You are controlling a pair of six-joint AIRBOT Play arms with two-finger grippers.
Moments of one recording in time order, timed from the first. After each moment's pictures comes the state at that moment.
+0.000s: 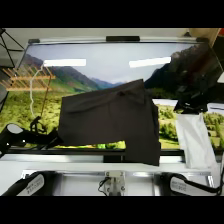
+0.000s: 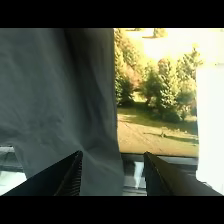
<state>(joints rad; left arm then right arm) 0.31 -1.04 0.44 1.04 -1.12 -1.38 -0.27 -1.37 1.35 -1.30 1.61 1.44</state>
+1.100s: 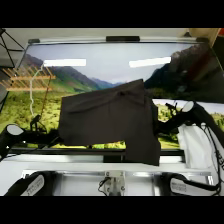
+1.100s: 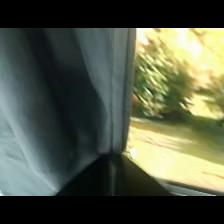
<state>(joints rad) 0.26 -0.96 0.43 1.00 -1.12 -1.44 -0.15 -1.42 0.83 -1.21 1.25 1.37</state>
